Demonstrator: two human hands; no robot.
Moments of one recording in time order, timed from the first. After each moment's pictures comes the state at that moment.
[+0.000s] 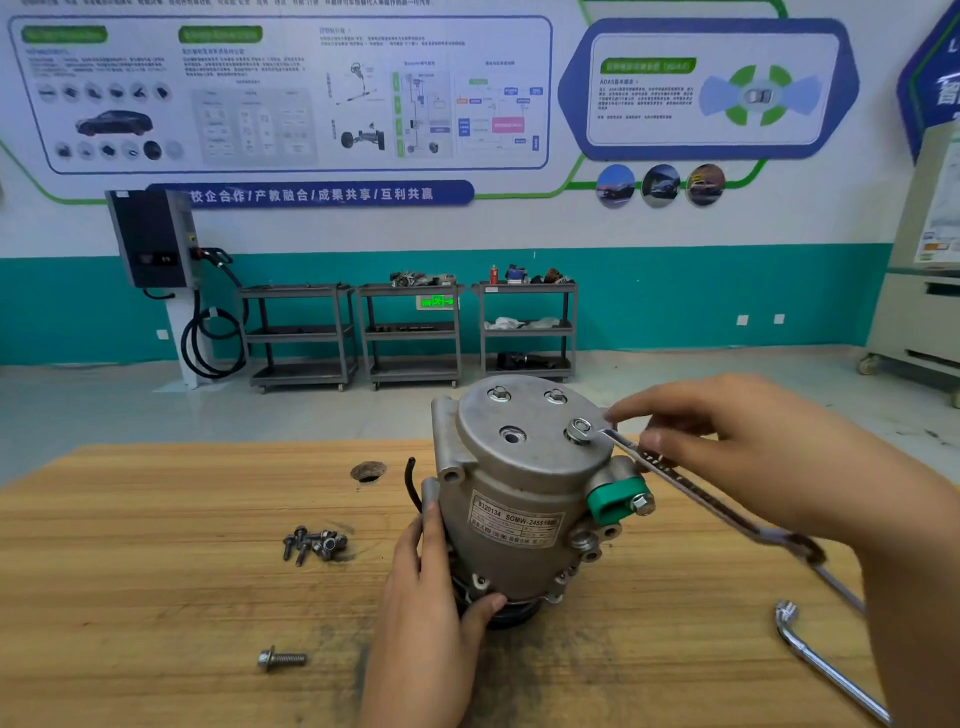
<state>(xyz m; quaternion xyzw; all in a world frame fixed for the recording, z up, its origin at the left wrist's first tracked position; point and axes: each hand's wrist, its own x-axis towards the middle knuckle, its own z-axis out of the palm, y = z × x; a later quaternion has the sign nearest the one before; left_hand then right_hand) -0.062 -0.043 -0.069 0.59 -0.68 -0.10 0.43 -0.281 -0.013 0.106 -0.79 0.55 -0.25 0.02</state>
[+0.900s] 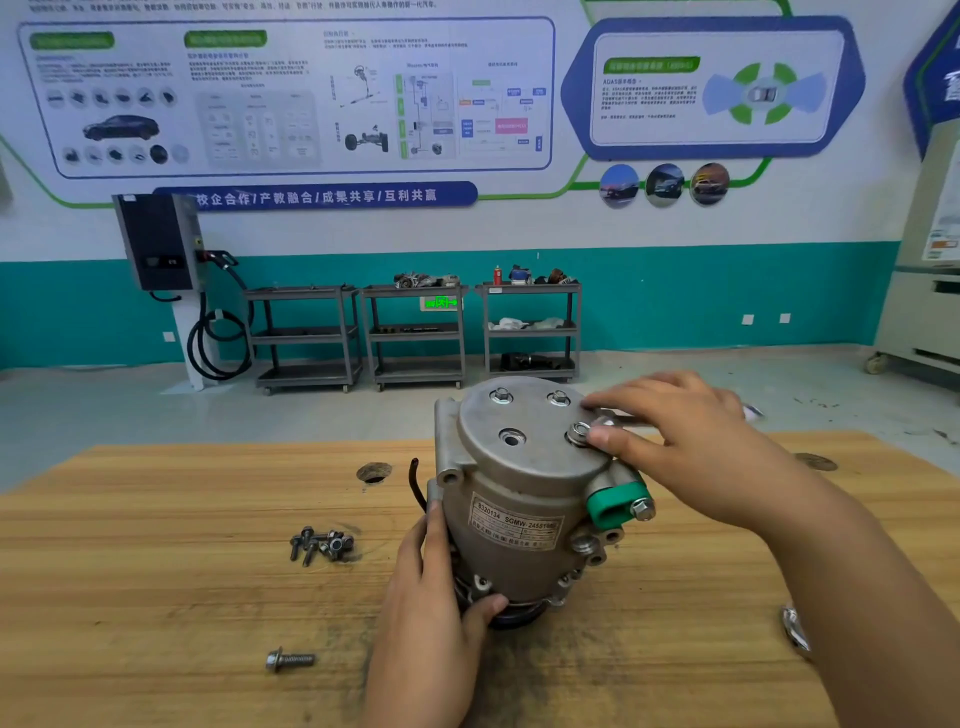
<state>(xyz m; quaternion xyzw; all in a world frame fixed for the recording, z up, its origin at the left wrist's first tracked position) -0.059 -0.042 -0.064 0.59 -0.68 -0.11 0.42 -0.266 -0.043 0.084 -0.78 0.58 -0.24 -0.03</state>
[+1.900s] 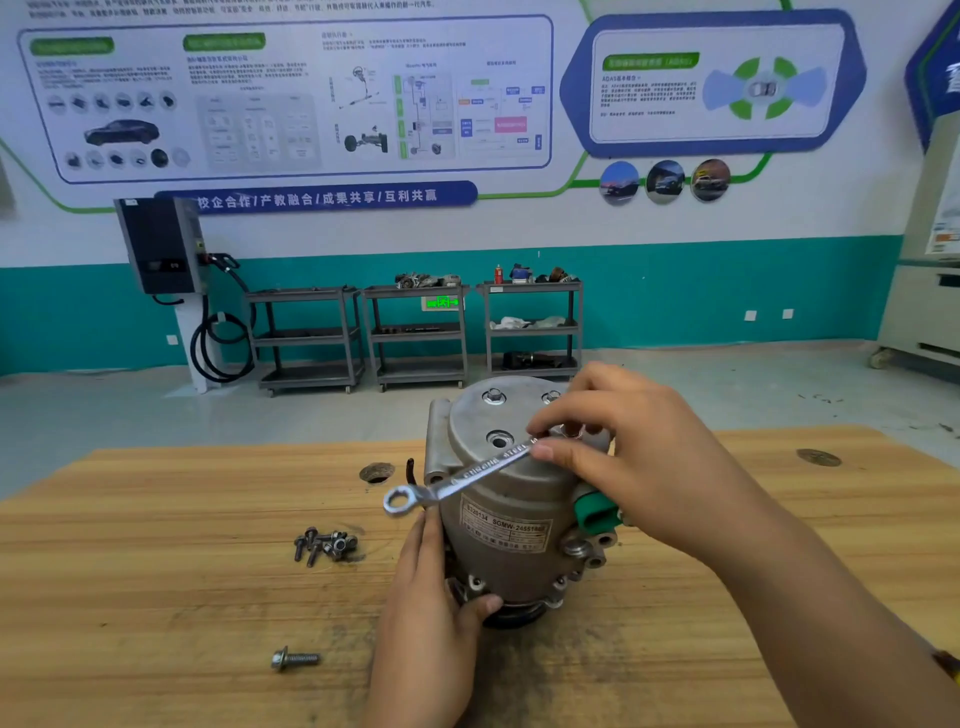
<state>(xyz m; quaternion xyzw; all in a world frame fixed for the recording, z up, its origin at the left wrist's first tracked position) -0.059 -0.041 -0.058 0.58 -0.66 -0.17 0.45 -0.231 -0.027 0.084 -0.82 0.45 -0.36 -0.03</state>
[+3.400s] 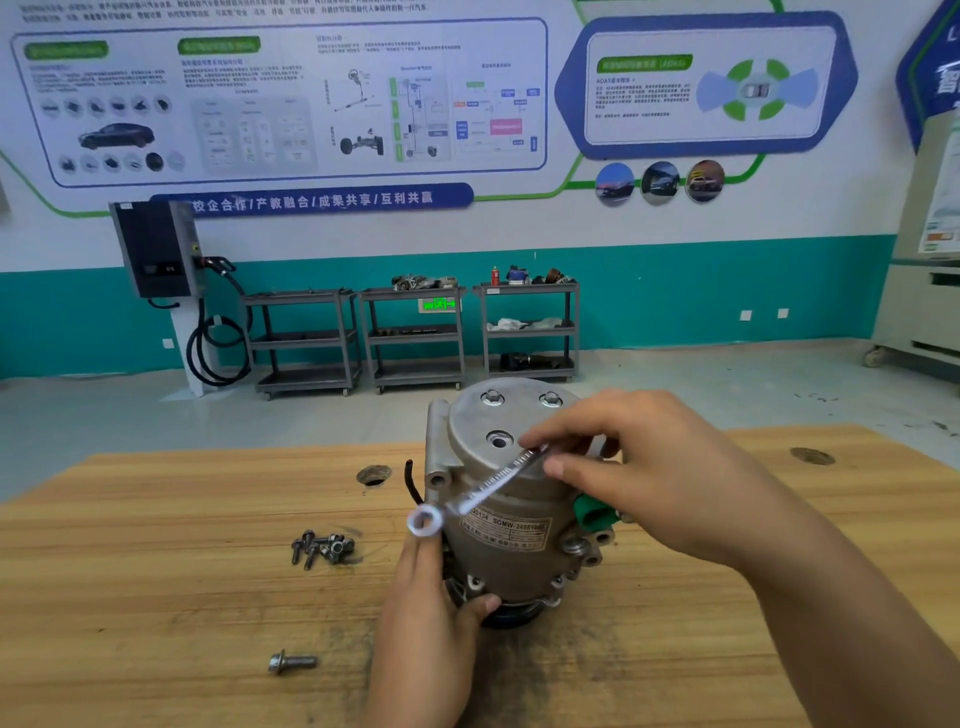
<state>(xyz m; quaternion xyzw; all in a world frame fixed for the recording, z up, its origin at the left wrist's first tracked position) -0.061 -0.039 -0.057 0.58 -0.66 -0.18 0.45 -0.235 -0.009 0.094 -0.82 0.47 -0.32 0.06</state>
